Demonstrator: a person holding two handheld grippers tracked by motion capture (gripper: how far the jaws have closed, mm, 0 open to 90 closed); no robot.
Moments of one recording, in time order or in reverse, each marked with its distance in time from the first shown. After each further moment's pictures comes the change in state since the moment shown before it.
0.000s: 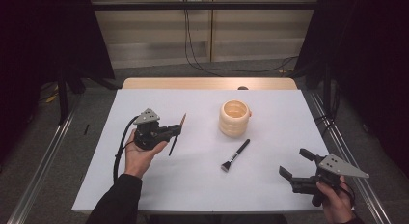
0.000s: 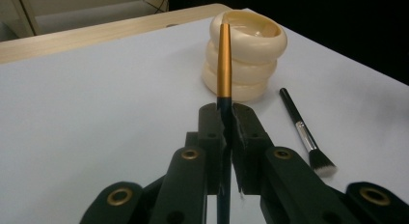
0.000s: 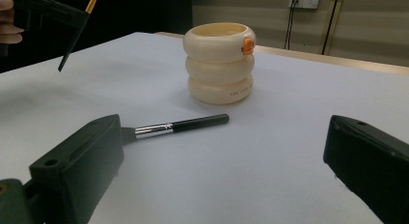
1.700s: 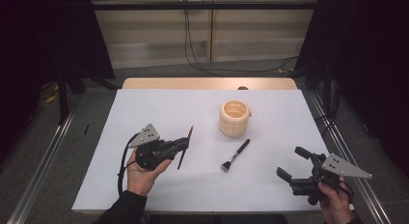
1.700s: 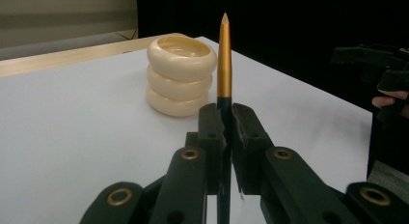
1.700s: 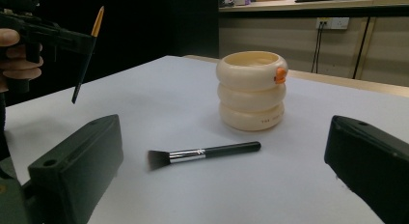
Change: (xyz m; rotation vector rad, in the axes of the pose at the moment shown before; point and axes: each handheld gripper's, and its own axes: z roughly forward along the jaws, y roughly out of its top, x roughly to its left) left arm -0.055 -0.015 -0.022 -0.118 -0.113 0.015; right arm 0.009 0.011 0.000 -0.093 0.108 0.009
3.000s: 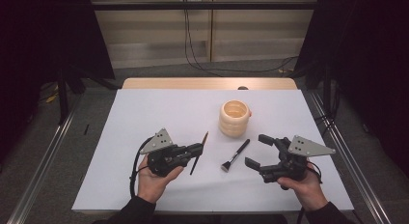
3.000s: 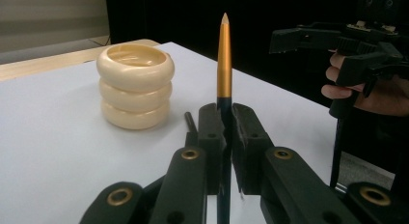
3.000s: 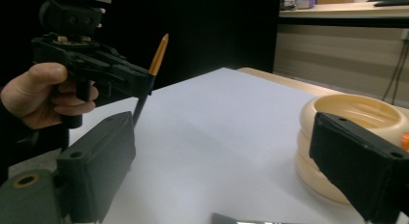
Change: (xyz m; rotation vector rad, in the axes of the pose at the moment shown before) left arm -0.030 0.004 0.018 -0.009 -0.098 0.030; right arm 0.039 0.043 0.067 0.022 0.230 -0.034
